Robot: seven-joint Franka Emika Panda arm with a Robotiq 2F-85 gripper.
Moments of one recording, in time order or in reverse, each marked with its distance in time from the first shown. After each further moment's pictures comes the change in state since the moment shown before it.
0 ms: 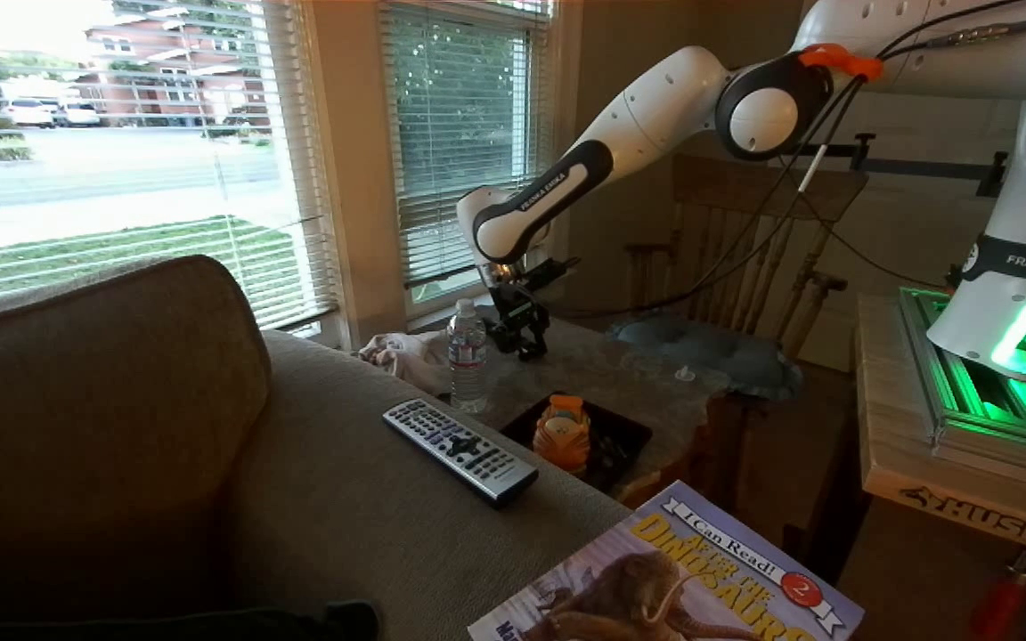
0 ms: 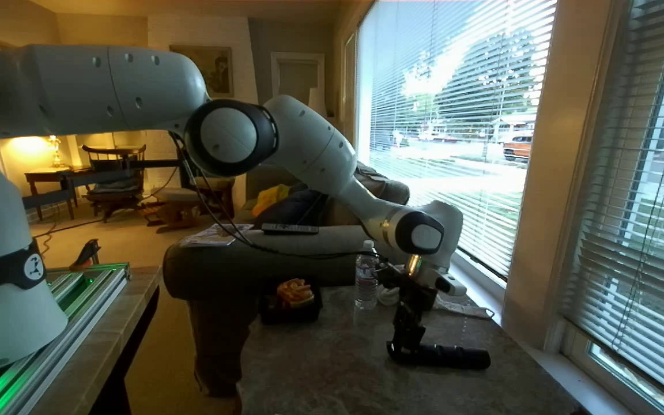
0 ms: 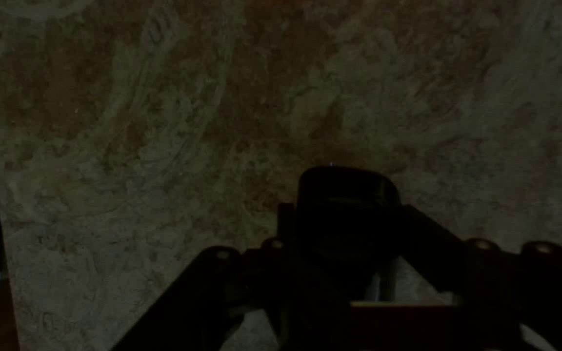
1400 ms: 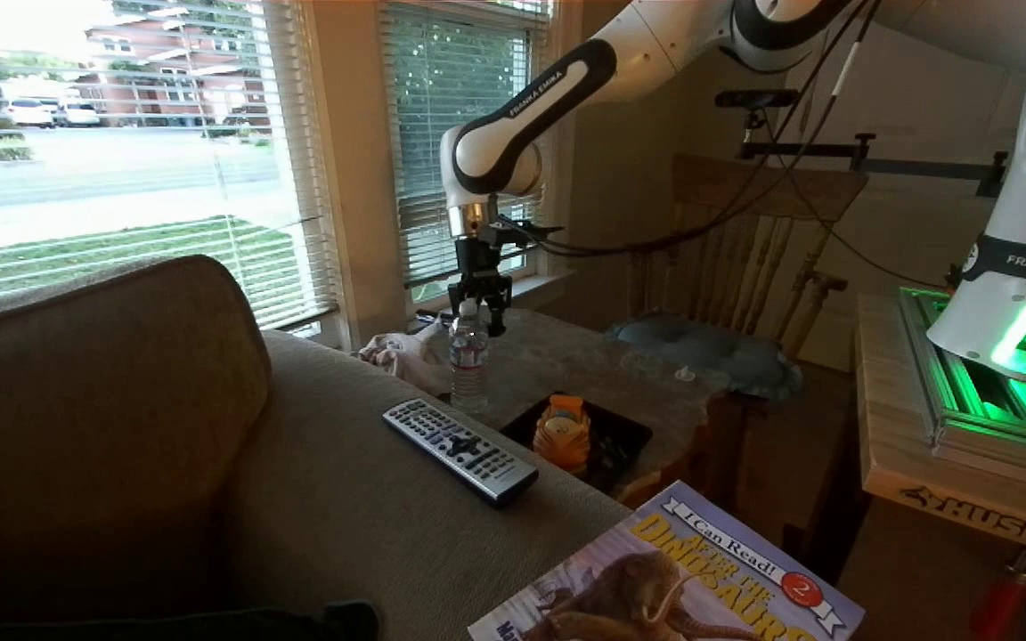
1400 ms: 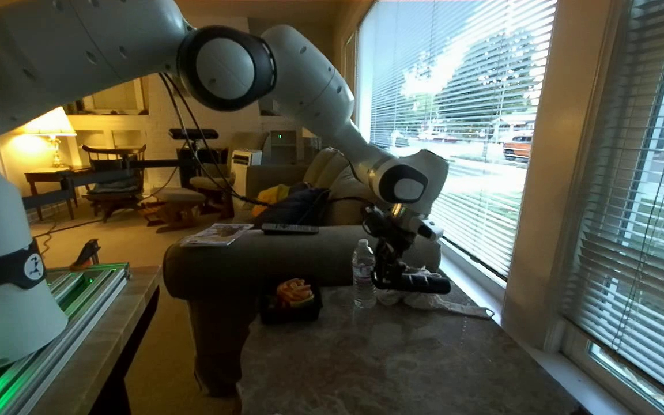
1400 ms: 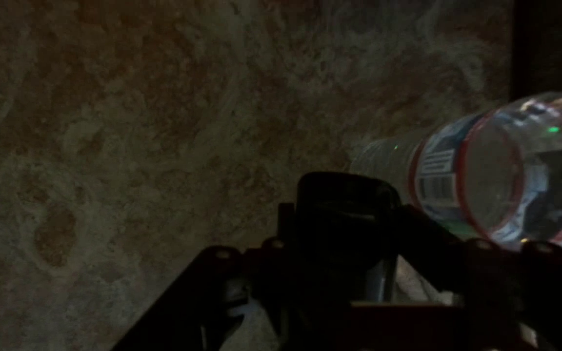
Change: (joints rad) arm -0.047 -0.331 0.274 -0.354 0.054 0.139 -0.187
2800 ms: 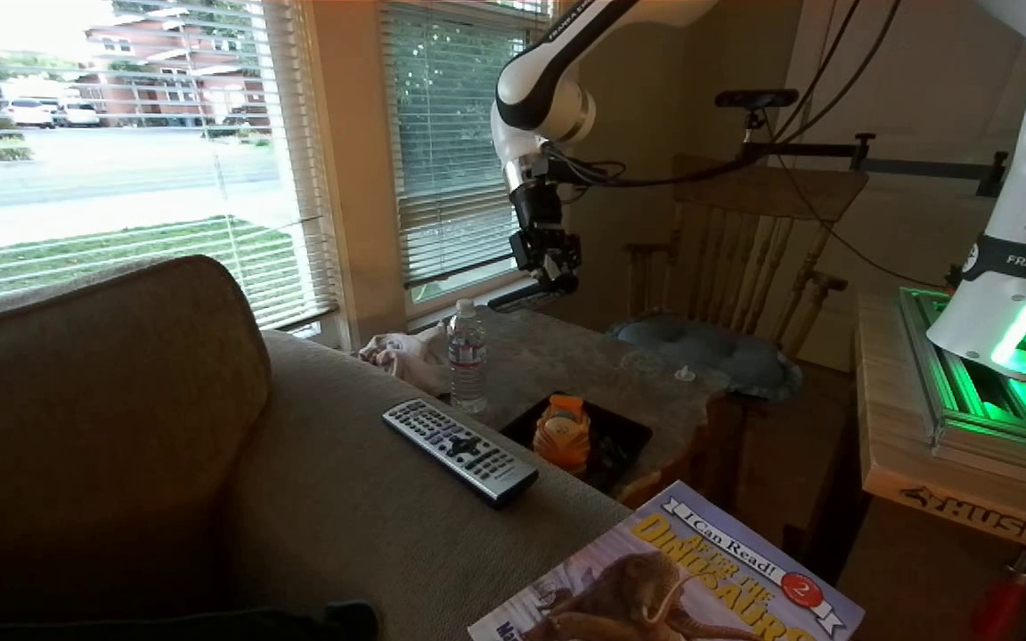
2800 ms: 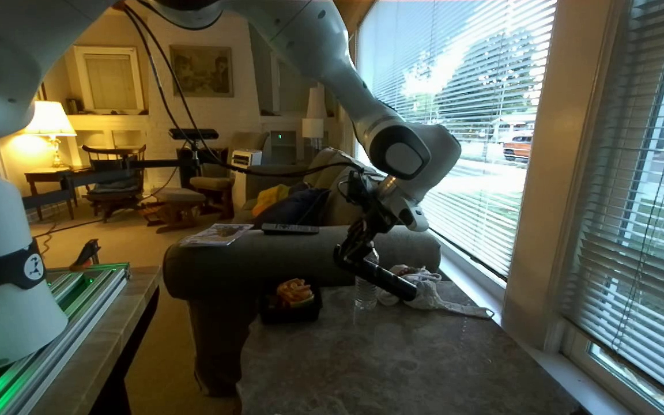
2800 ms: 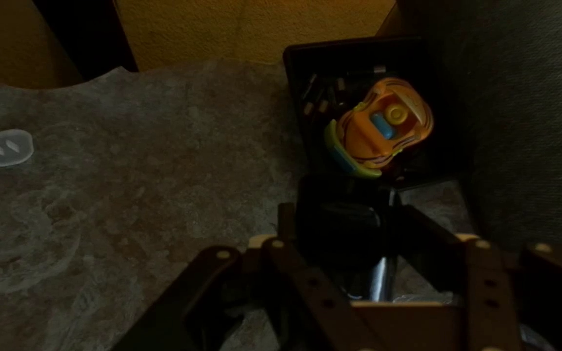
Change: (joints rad) arm -0.117 -0.338 -0.004 -0.417 0.188 -0.205 0.003
